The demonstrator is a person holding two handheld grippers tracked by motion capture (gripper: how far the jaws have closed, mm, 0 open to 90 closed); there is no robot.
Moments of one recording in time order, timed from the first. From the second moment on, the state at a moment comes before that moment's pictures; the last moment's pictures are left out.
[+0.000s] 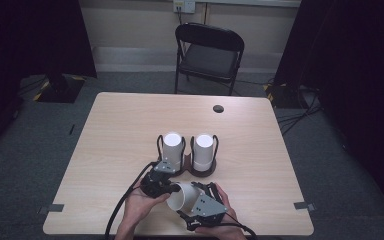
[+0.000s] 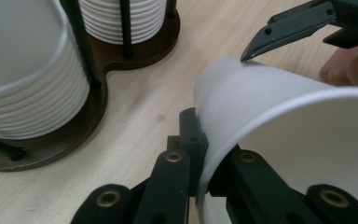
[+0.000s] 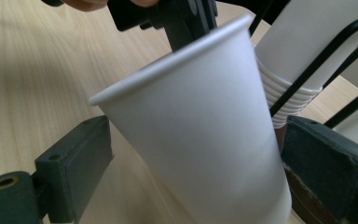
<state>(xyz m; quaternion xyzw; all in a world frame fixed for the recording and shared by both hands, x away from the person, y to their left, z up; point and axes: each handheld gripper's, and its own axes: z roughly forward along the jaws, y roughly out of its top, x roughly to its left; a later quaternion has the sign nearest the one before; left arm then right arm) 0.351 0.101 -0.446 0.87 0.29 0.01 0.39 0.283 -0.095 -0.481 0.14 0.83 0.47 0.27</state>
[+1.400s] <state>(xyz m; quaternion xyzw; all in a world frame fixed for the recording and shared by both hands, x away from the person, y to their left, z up) 0.352 0.099 -0.451 0.87 0.30 -0.01 0.40 0.284 -0.075 -0.474 0.11 0.81 0.48 0.32</state>
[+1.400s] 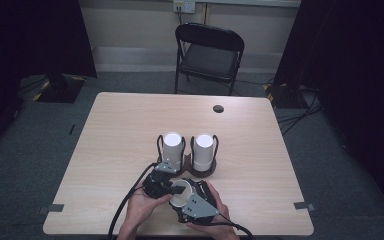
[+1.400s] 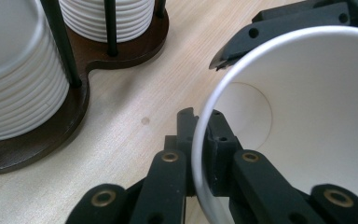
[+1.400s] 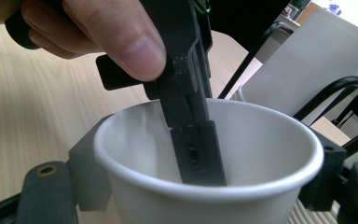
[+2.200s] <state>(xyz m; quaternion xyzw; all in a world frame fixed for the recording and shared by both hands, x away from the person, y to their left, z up) 0.350 0.101 -0.452 0.84 0.32 0.02 0.44 0.289 -0.085 -0.470 0.14 0.80 0.50 0.30</state>
